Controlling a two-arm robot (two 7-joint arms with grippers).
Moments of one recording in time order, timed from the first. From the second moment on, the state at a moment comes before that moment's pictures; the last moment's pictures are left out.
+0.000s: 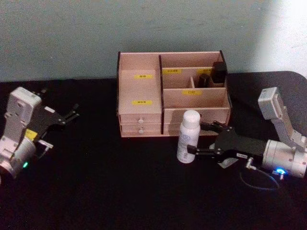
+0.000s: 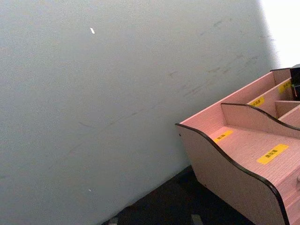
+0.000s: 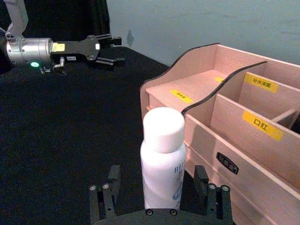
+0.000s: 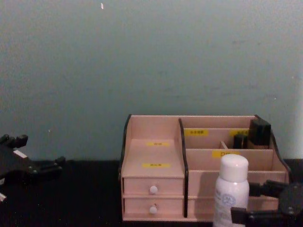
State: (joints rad) left arm -0.20 0.60 0.45 -1.41 -0.25 -0.12 0.03; right arm 0.30 0.60 -0.50 -1.34 0.53 -0.01 0.75
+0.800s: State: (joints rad) left arm -0.20 0.60 0.45 -1.41 -0.25 -0.12 0.03; right arm 0.35 0.56 -0.53 -1.27 0.53 -0.01 0.75
